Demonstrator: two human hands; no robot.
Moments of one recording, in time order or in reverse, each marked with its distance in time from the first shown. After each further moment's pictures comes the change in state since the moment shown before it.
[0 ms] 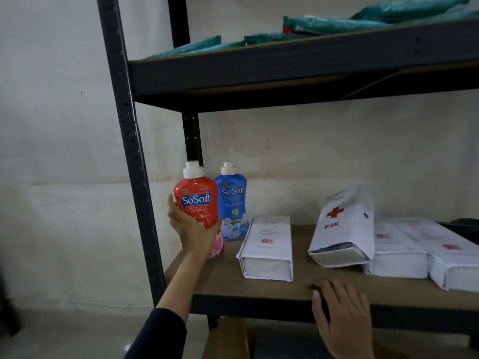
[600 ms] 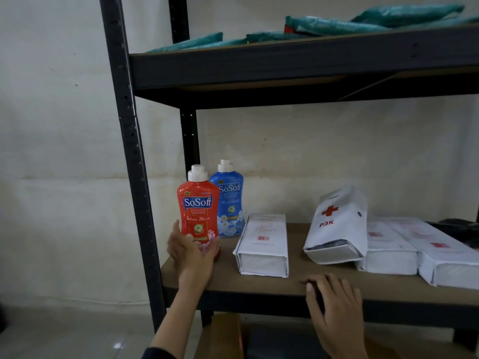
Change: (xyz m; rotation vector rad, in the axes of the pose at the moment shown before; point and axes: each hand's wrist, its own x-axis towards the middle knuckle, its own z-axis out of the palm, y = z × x) left_hand -0.051 -0.029 -0.016 0.179 -0.125 -0.072; right_hand 0.001 -0.005 -0.008 0.121 -0.128 0.109
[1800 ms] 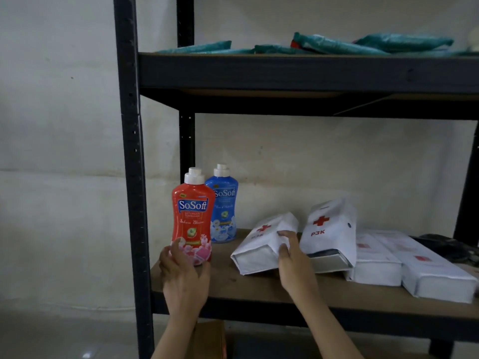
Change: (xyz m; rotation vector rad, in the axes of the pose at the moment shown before) left_hand -0.032 -0.012 -0.004 0.294 0.038 0.154; right_hand 0.093 -0.060 0.007 0.371 -0.333 0.414
